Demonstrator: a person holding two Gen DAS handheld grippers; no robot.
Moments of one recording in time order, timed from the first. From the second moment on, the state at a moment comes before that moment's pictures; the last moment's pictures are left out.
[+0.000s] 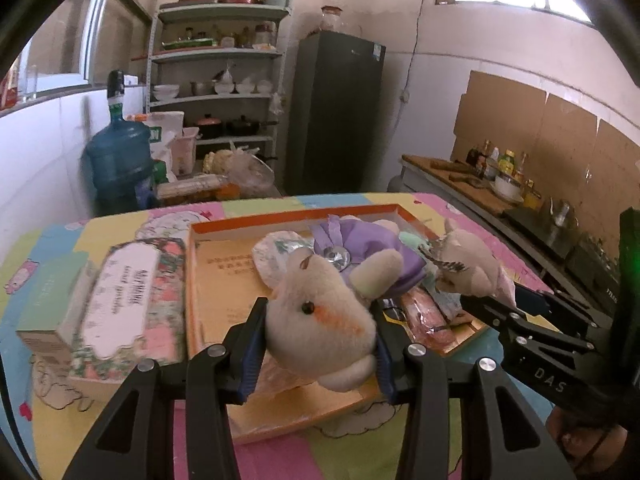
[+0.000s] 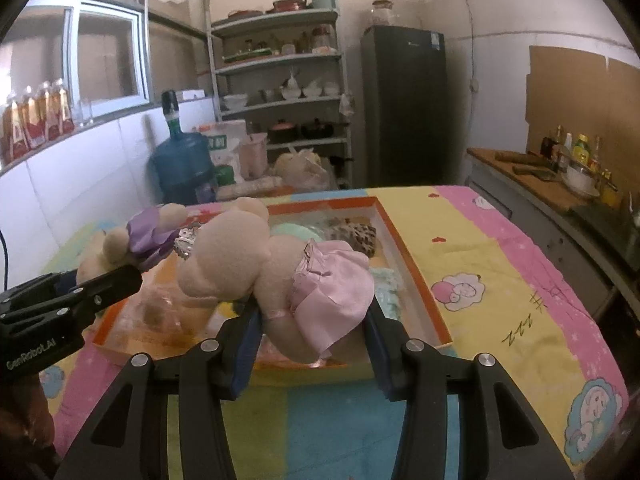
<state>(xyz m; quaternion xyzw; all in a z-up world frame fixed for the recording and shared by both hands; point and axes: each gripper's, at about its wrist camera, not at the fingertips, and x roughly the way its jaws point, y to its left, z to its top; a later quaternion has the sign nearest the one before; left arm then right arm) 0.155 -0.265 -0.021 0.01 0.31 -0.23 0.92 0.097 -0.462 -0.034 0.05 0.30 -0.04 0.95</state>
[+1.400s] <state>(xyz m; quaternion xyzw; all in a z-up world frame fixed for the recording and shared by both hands) 0.169 -0.272 -0.025 0.02 0.30 -0.22 0.93 0.142 -0.469 -0.045 0.03 0.32 -0.04 0.95</state>
